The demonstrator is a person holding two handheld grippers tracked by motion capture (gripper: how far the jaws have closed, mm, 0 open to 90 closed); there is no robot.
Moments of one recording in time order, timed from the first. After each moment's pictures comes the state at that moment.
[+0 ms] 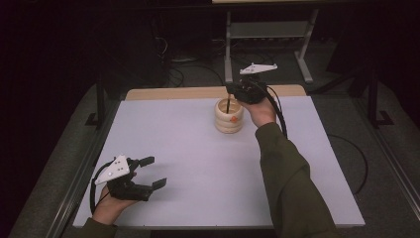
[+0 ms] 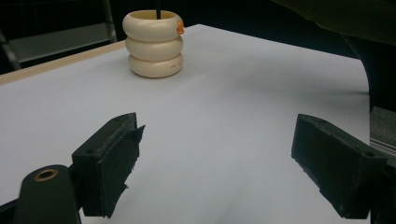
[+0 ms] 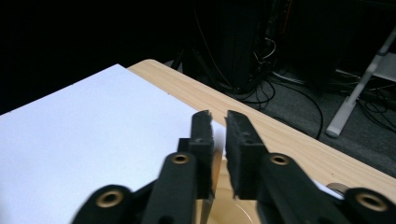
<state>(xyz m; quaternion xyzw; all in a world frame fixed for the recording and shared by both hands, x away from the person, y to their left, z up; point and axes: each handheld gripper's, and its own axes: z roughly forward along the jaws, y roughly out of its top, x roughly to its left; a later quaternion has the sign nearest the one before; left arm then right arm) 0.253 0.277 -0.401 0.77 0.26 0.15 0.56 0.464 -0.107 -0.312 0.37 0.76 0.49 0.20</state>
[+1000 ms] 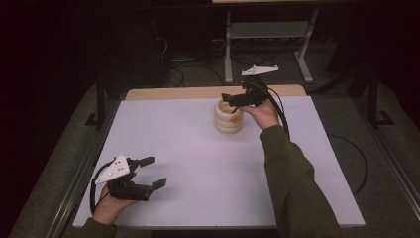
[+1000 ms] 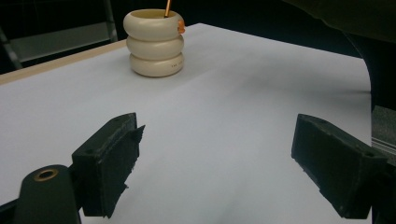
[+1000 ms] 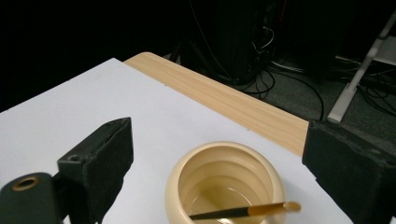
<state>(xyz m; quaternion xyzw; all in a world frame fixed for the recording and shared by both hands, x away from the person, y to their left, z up) 0.253 0.277 -0.401 0.77 0.26 0.15 0.56 0.462 -0.111 -0.318 0.39 0.76 0.48 0.19</state>
